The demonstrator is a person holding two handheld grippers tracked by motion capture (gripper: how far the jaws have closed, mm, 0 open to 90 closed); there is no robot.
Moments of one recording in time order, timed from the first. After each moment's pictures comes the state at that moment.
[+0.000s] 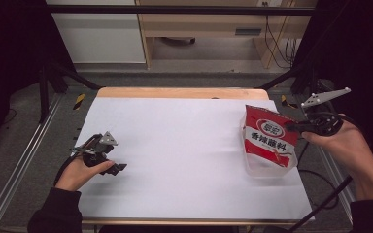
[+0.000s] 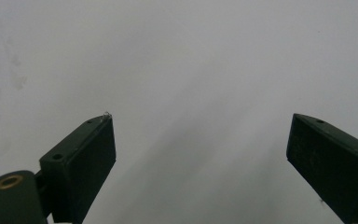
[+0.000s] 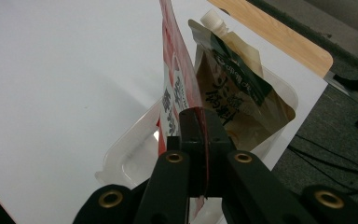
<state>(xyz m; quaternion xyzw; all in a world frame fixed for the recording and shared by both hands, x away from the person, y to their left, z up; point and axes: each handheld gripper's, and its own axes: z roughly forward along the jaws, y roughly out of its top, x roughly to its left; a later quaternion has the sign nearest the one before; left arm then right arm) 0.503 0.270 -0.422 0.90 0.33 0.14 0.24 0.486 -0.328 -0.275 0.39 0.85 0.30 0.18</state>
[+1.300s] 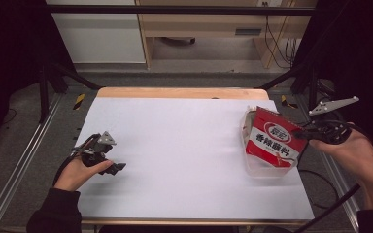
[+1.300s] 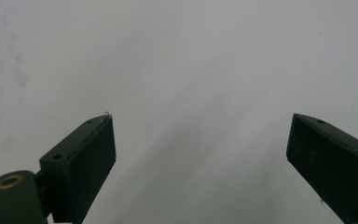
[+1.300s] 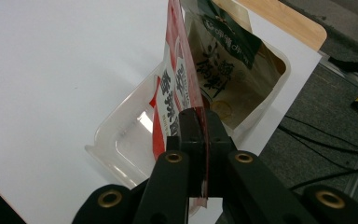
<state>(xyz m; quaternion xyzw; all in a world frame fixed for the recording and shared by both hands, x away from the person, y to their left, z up) 0.502 0.274 -0.421 0.90 0.33 0.14 0.25 0.473 -0.347 -0.287 0.41 0.85 0.29 0.18</state>
